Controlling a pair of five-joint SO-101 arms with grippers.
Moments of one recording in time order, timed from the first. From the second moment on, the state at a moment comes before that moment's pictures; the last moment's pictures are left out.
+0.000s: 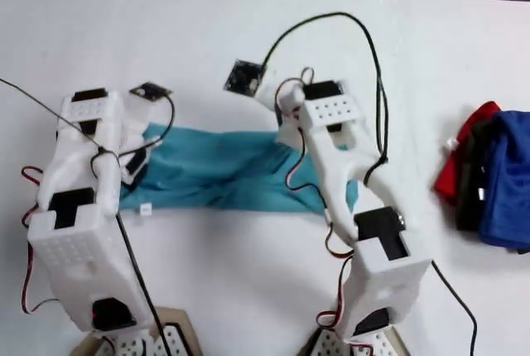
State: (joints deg) left arm -18.0 26.7 6.8 77.4 -35.9; right arm -18.1 16.8 1.0 65.2 55.1
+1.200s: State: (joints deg) left arm -18.1 26.2 6.2 77.8 -35.2; right arm -25.7 13.4 2.9 68.0 46.2
